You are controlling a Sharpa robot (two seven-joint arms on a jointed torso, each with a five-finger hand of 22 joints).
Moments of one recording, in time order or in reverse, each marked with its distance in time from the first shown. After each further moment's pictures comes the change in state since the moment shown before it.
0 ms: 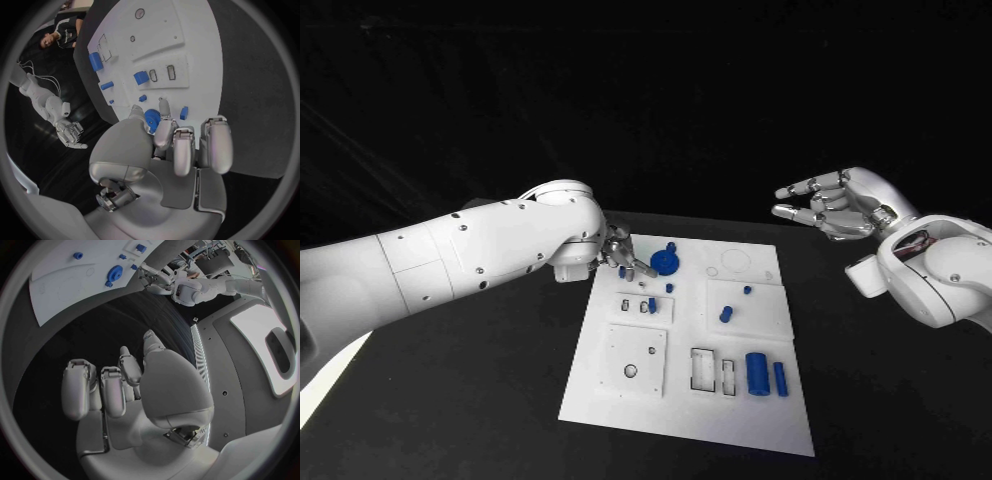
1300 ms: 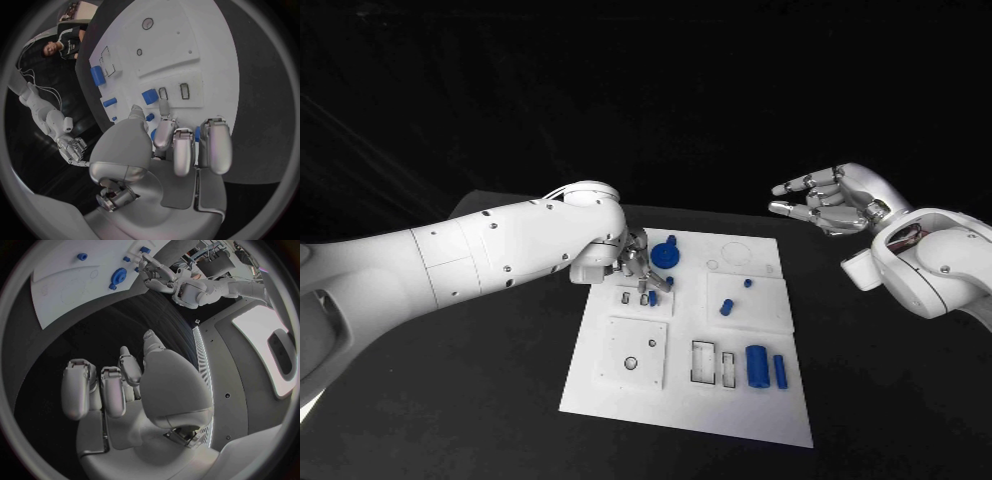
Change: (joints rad) left arm -0.006 0.069 -0.026 -0.021 0.015 0.093 -0.023; left_hand -0.004 0.004 -0.009 -0.002 0.000 0.000 0.000 0.000 0.009 0.003 -0.003 0.004 0.010 0.000 0.000 0.000 0.000 0.000 0.004 -0.004 0.005 0.011; right arm -0.002 0.027 -0.004 -0.035 -0.014 0.016 -0.015; right_hand 0.000 0.000 -0.003 -0.003 0.004 0.000 0.000 0.000 0.000 0.000 0.000 0.000 -0.002 0.000 0.000 0.000 0.000 0.000 0.000 0.000 -0.004 -0.004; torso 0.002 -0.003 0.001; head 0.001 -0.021
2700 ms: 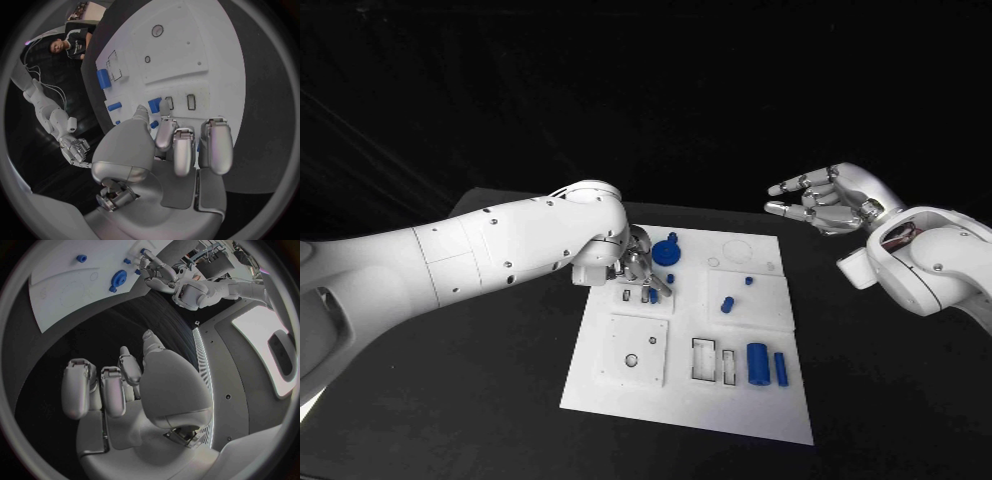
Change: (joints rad) left arm -0.003 -0.001 -0.003 0.006 0.069 0.026 -0.005; left_hand 0.112 0.063 0.099 -0.043 0.000 -0.013 0.001 -0.003 0.034 -0.003 0.003 0.000 0.007 0.000 0.000 0.000 0.001 -0.015 0.000 0.000 0.004 0.007; right arm -0.005 0.022 0.000 -0.018 -0.014 0.014 -0.003; right_hand 0.009 0.009 -0.007 -0.013 0.046 0.000 0.000 0.000 0.000 -0.003 0.004 -0.004 -0.003 0.000 0.000 -0.004 0.000 0.000 -0.004 -0.004 -0.004 -0.007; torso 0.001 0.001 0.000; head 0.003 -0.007
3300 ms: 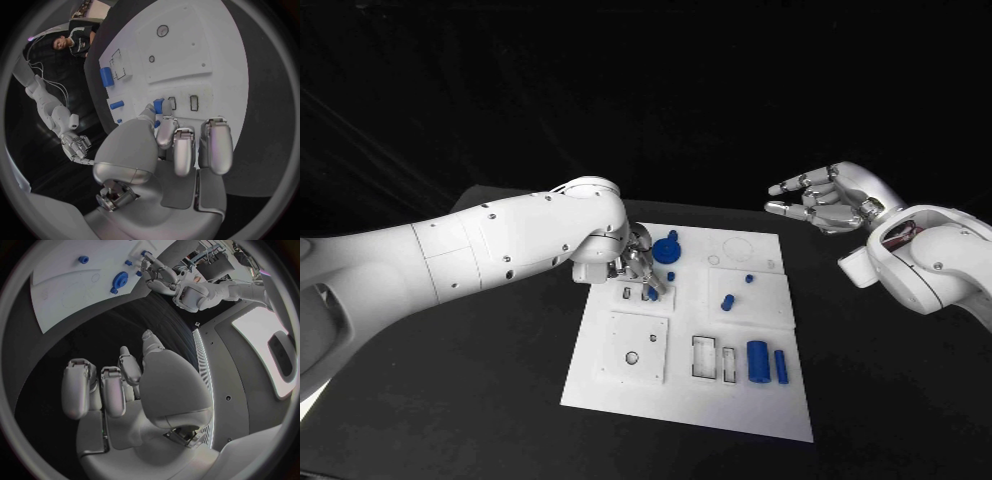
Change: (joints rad) left arm 0.002 -0.004 0.002 -0.001 0.032 -0.006 0.001; left_hand 0.121 -0.016 0.194 -0.102 -0.005 -0.013 -0.002 -0.038 0.003 -0.002 -0.005 -0.012 0.000 -0.002 -0.006 0.000 0.000 0.000 -0.003 -0.004 0.004 0.000; right arm -0.001 0.002 0.000 -0.005 -0.010 0.008 -0.003; right_hand 0.004 0.004 0.000 -0.006 0.010 0.003 -0.003 0.000 0.000 0.000 0.000 0.000 0.001 0.000 0.000 0.000 0.000 0.000 0.000 0.000 0.000 0.000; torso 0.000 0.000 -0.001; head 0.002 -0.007
